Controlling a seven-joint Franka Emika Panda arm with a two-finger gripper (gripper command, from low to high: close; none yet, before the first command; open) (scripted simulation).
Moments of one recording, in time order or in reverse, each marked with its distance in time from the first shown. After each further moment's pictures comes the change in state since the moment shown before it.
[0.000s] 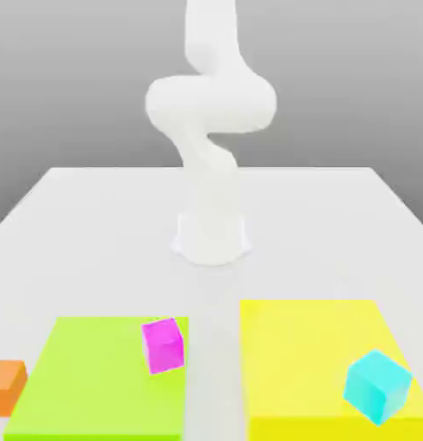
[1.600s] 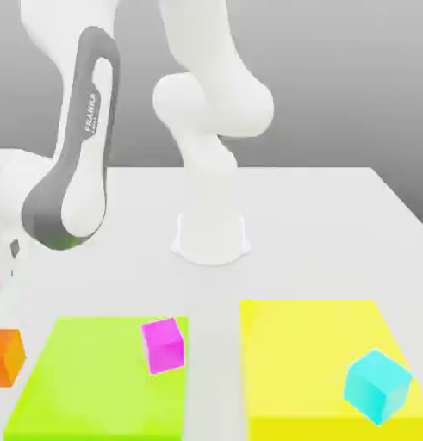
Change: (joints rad) arm -0.431 0.932 -0.051 -0.087 0.011 0.282 0.792
